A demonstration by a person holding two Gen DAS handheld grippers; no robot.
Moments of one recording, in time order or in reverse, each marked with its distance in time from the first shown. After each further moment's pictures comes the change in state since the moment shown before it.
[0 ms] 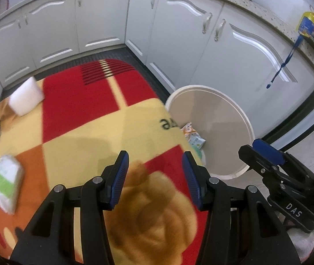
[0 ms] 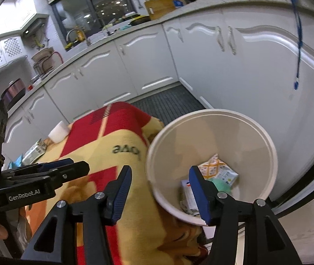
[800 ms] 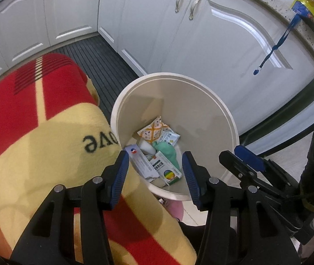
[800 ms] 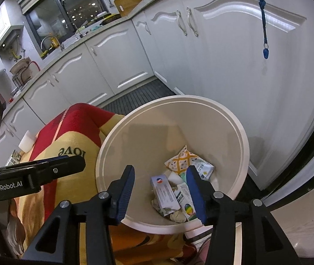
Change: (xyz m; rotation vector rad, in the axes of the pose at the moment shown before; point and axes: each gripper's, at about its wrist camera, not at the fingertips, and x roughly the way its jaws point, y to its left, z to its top) left arm 0.072 -0.071 0.028 0.061 0.104 -0.118; right arm 0.022 -0.083 -0.009 0.121 0.026 -0.089
